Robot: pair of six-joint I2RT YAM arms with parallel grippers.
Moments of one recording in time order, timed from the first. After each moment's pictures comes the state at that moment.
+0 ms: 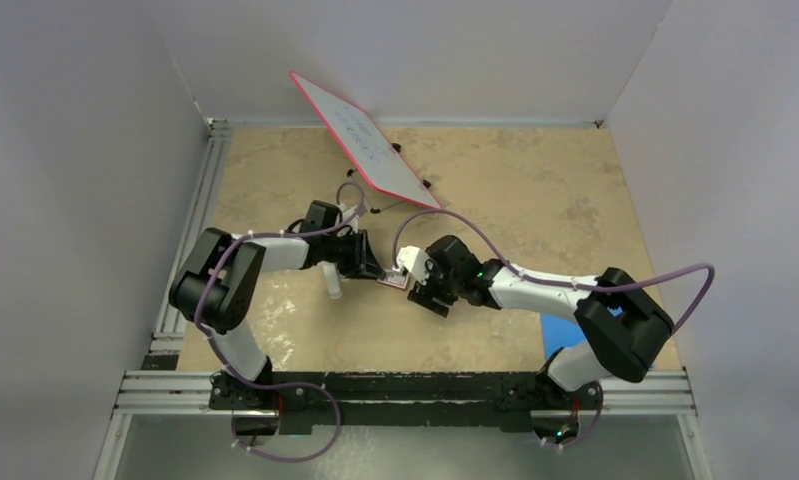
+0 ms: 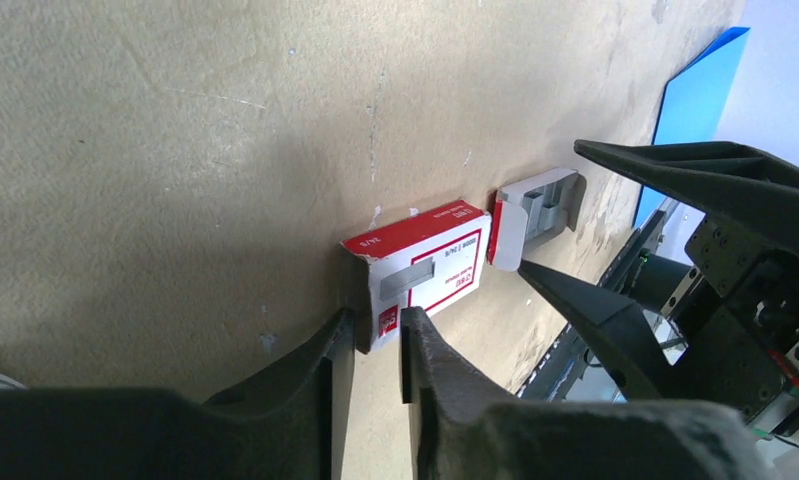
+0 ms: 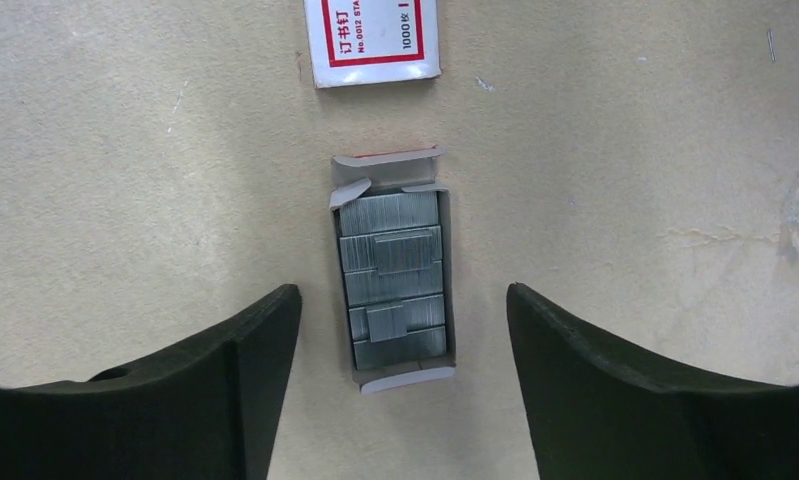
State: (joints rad) left arm -0.38 1.75 0.78 0.03 0.67 -0.54; right arm 0.82 1.49 0.72 -0.18 -0.05 -0.41
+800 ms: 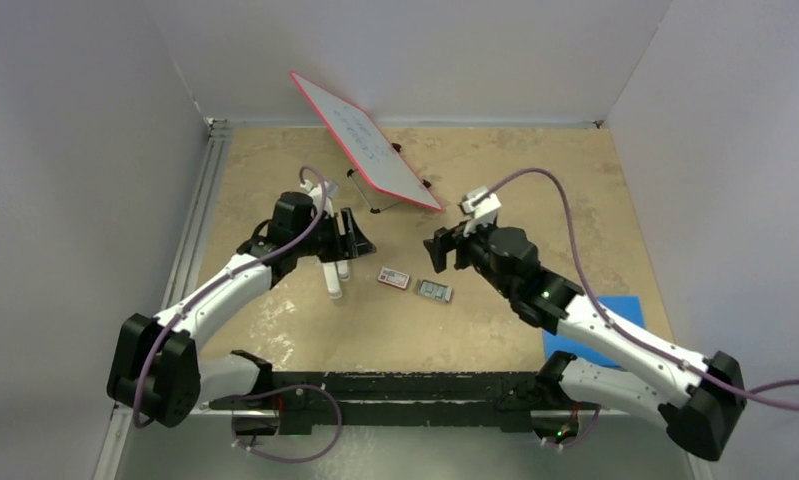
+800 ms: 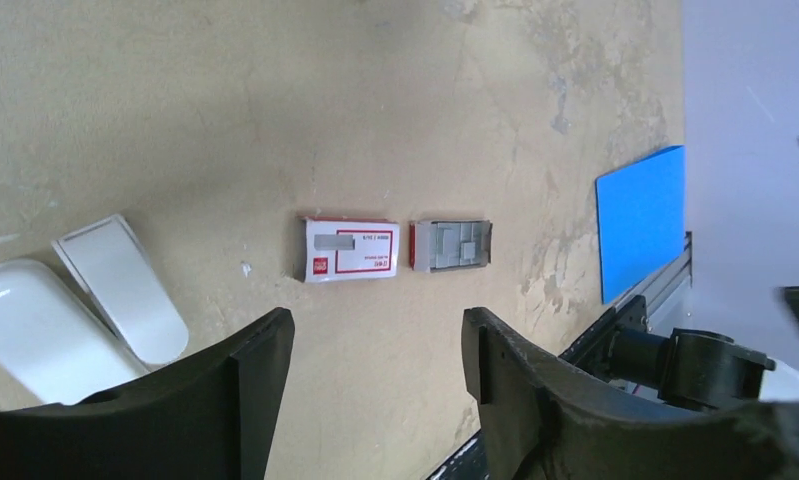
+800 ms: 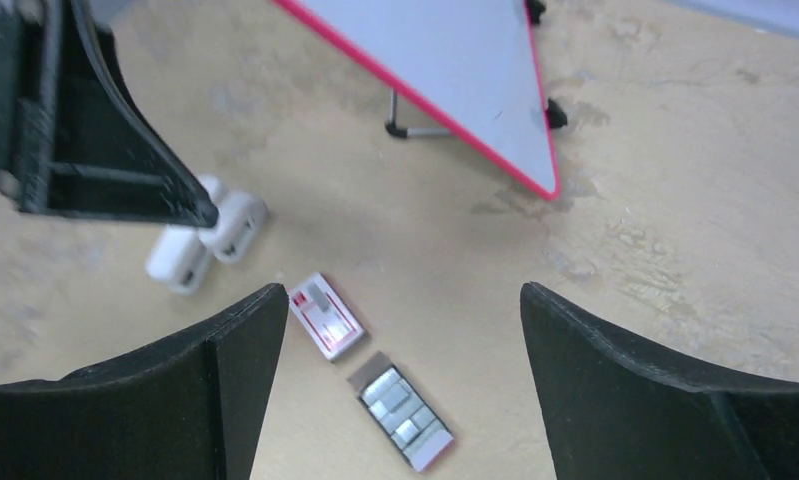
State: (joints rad) left arm -0.39 1.25 0.76 -0.15 0.43 -0.60; right arm 0.82 1.01 0.74 -0.05 0.22 0.13
